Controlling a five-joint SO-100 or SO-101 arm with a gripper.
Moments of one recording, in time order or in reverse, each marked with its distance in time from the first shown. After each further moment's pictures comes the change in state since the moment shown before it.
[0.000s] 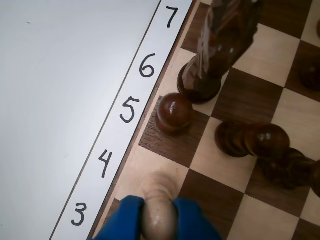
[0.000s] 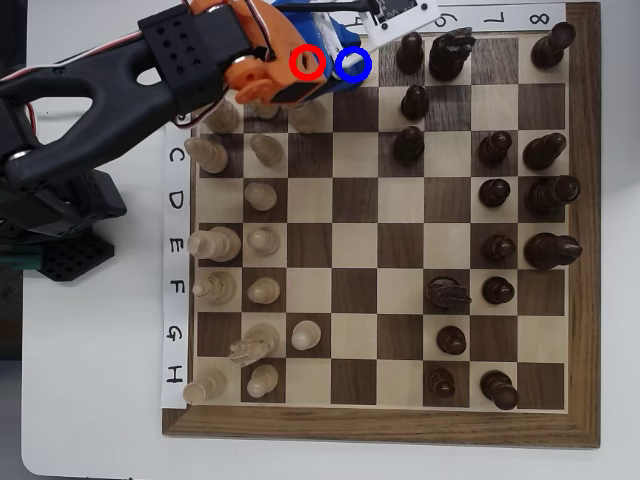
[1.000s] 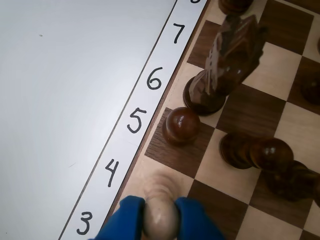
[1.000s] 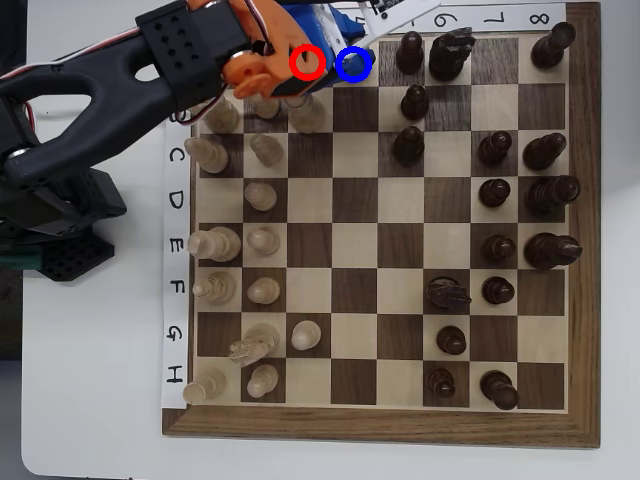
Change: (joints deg) arm -0.4 0.0 0.0 -2.5 0.0
